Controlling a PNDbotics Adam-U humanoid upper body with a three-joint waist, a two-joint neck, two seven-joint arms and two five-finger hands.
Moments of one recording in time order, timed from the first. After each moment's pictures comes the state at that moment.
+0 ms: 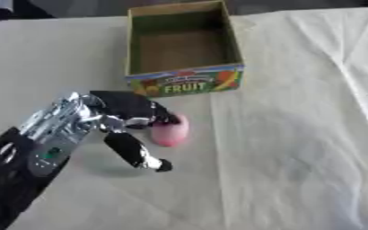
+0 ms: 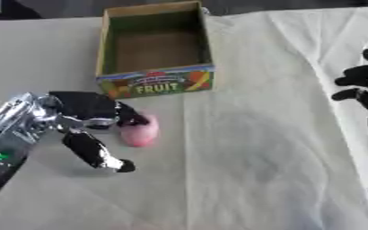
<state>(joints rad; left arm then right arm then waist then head) -0.73 0.49 -0.51 -1.65 -0.82 -0.13 -0.89 -0.13 -0.27 -0.12 -1.98 -0.09 -0.12 -0.06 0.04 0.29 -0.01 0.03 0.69</state>
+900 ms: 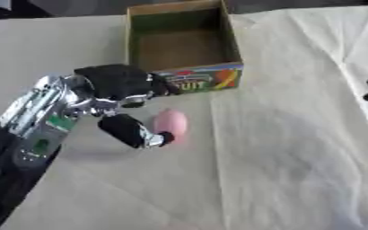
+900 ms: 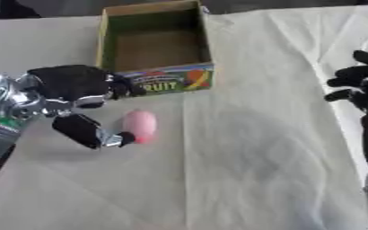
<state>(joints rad) -0.73 0.48 -0.41 -1.78 -0.89 -0.10 -0.80 -0.13 -0.26 -0.12 -1.98 -0.08 -0.11 -0.05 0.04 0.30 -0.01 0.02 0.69</state>
